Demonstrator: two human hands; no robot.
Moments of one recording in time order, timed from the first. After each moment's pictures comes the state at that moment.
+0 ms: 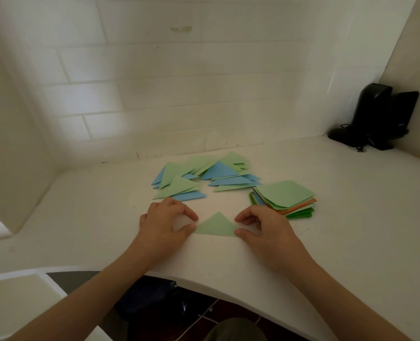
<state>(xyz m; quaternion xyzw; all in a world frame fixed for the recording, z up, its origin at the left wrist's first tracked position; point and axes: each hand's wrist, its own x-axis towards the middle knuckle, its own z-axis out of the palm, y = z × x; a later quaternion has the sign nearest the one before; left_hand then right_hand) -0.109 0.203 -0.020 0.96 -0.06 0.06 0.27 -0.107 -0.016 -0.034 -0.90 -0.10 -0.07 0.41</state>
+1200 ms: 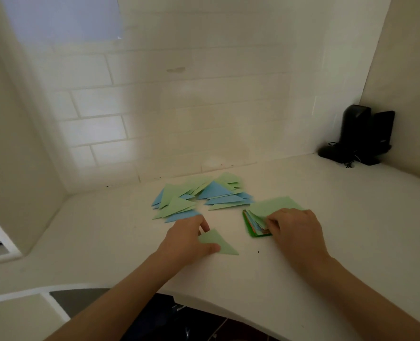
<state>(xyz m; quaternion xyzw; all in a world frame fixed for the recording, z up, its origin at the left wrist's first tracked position) -0.098 0.158 -0.002 0.97 -0.04 -0.02 0.25 -0.082 -0.075 -0.033 -0.95 -0.08 -0.30 0.08</state>
